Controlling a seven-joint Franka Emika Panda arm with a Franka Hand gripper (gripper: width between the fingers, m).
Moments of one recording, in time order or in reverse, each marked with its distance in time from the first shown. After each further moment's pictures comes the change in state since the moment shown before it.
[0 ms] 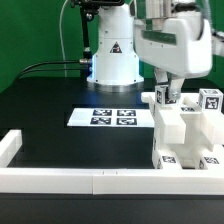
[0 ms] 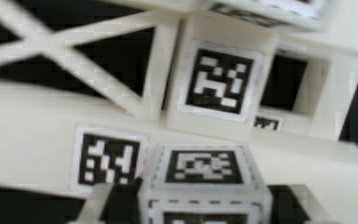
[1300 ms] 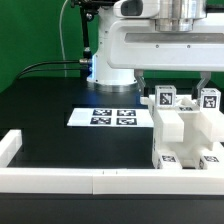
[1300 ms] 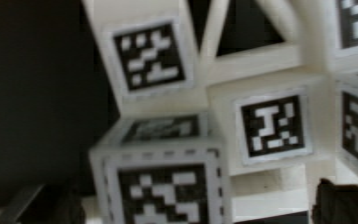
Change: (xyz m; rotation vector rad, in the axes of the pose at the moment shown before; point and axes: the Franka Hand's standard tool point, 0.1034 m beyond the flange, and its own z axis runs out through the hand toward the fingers) arm -0.003 -0.008 0.003 -0.061 0.058 -1.269
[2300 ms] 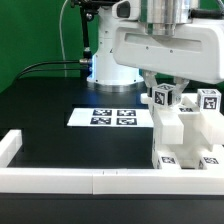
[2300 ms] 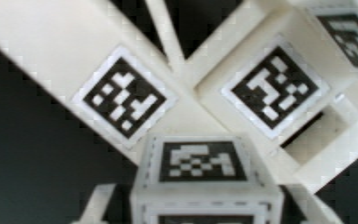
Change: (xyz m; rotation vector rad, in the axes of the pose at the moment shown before) arm -0.002 0.009 0.003 -0.018 -0.058 0.766
